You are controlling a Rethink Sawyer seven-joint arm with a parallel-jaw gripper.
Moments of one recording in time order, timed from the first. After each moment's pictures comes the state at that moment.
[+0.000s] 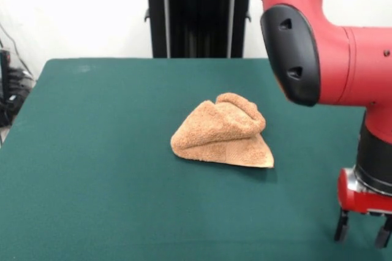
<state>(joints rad) 0.18 0.01 -0.25 0.71 0.30 0.75 1.91</state>
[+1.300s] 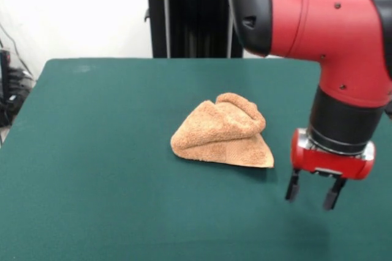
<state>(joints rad) 0.15 -0.16 -0.24 1.01 0.21 0.64 1.91</state>
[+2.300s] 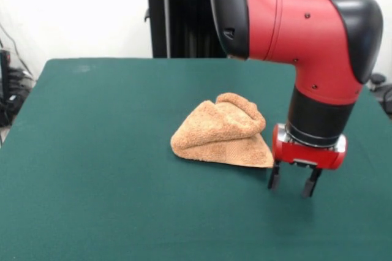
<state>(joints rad) 0.13 -0.21 -0.18 1.18 0.14 0.53 1.91</state>
